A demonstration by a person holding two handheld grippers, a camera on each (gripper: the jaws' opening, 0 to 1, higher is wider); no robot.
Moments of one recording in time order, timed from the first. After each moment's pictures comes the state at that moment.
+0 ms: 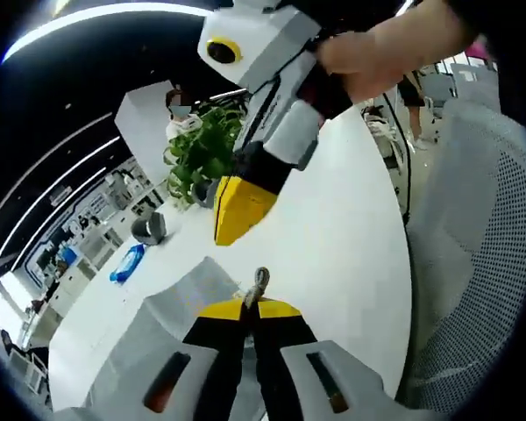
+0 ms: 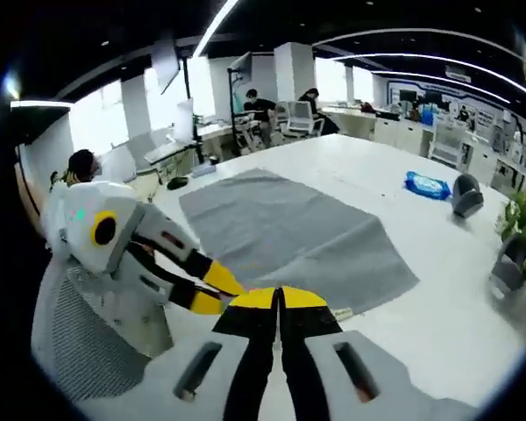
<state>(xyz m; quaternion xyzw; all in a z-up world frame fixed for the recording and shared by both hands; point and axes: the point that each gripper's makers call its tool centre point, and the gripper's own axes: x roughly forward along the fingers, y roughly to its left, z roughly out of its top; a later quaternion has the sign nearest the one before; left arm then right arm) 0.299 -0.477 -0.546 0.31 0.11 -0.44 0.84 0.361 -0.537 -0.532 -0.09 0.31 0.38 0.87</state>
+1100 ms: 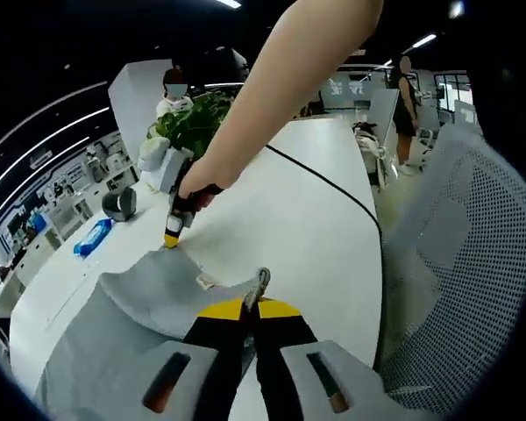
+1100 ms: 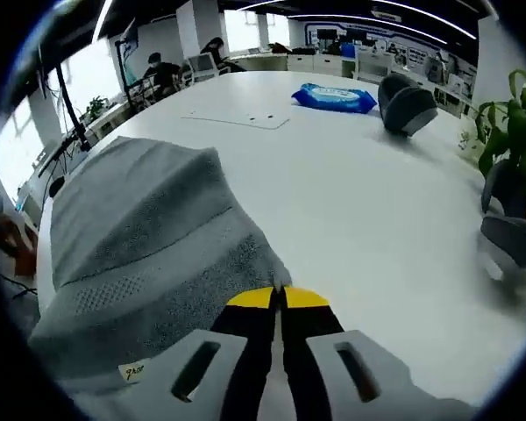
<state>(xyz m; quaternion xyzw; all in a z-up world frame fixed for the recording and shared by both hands) 0.283 -0.490 -0.570 0.25 0.17 -0.49 0.82 0.525 -0.573 -0.653 -0.06 0.40 0.27 0.87</state>
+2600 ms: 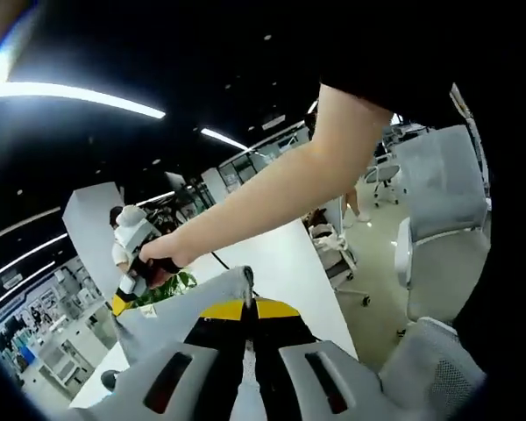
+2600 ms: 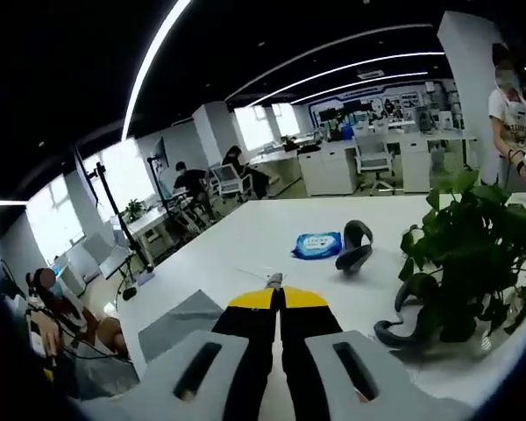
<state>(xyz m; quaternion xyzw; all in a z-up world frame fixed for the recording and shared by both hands) 0.226 -0.667 -0.317 0.25 -0.11 -0.62 0.74 0.519 -0.705 -0.328 0.07 0.22 0.31 0.92</state>
